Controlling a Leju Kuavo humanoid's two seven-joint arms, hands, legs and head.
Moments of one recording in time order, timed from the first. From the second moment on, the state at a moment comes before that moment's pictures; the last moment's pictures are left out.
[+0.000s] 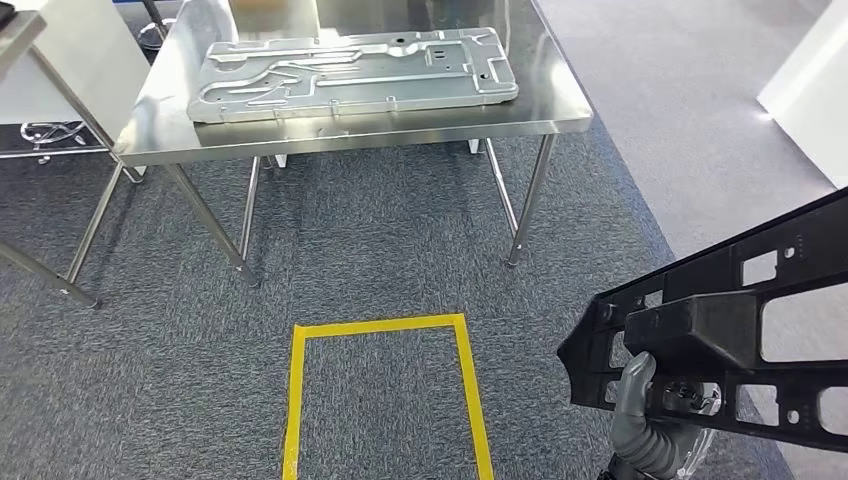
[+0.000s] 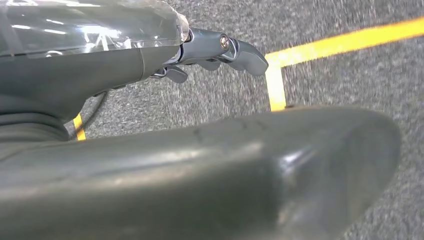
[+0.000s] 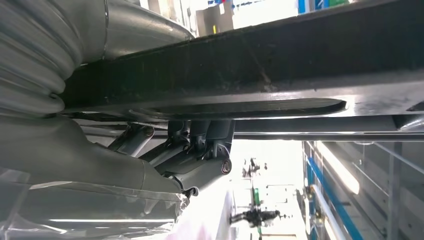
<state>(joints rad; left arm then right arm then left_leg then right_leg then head) -0.06 -0.14 1.22 -0.22 -1.19 0.04 -0.44 0.33 0.20 0.20 -1.95 0.04 -0.40 -0.65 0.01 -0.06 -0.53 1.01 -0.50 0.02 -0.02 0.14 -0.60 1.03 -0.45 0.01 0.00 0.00</state>
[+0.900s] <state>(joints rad) -0.04 -0.14 1.20 -0.22 -1.26 0.05 -0.38 0.32 0.20 0.21 -1.94 0.05 -0.42 -0.63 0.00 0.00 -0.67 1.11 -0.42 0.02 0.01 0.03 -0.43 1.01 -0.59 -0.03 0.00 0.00</state>
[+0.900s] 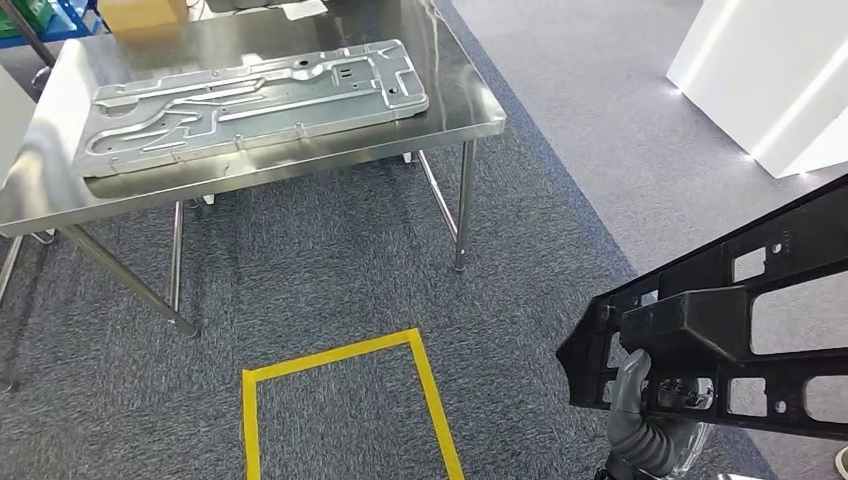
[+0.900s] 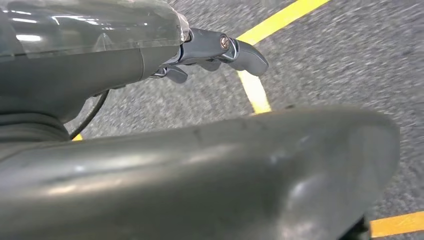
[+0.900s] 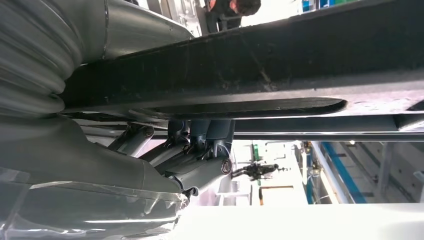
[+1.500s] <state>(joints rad) -0.05 -0.14 1.21 -0.22 -1.23 0.05 -0.37 0.31 0.18 0.22 -1.90 0.07 -0.40 -0.57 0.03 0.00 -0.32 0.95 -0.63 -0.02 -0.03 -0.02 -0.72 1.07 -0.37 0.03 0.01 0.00</state>
